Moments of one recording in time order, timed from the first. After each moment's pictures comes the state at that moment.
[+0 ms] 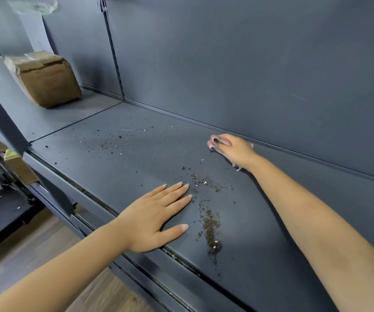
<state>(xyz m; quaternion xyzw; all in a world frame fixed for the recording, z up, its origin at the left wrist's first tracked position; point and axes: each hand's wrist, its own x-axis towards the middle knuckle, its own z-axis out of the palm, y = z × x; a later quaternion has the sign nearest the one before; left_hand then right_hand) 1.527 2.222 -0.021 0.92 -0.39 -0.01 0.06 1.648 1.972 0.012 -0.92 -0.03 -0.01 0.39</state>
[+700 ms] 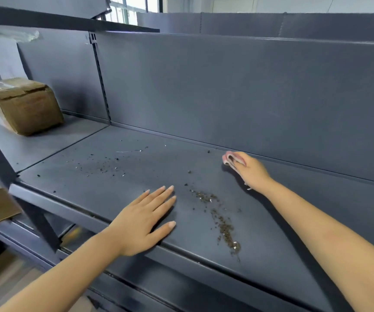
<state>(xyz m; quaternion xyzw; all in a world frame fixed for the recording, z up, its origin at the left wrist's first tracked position) 1.548 2.277 -0.017 0.91 -0.41 0.09 0.04 1.589 1.964 0.017 -0.91 0.07 -0.11 0.40</state>
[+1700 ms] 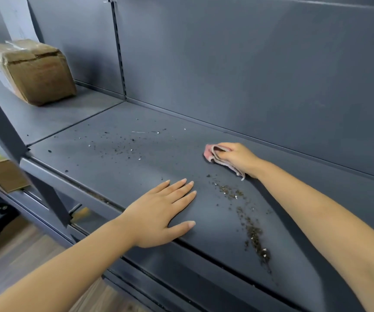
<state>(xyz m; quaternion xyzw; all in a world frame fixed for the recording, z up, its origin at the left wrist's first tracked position) 1.564 2.282 -0.021 0.91 -0.42 0.00 0.02 1.647 2.032 0.014 -0.90 -0.04 0.04 0.43</state>
